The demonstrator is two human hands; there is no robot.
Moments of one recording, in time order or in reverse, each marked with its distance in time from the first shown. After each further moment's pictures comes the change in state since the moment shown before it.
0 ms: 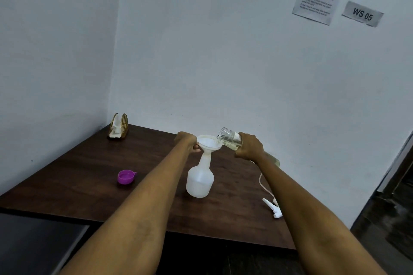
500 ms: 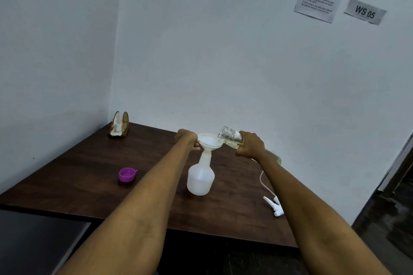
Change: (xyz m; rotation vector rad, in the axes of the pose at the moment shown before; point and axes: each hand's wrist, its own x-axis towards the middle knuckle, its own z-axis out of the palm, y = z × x) left_hand -0.003 0.002 -0.002 0.056 0.028 0.026; right_hand 0.002 0.002 0.000 -0.022 -0.015 -0.014
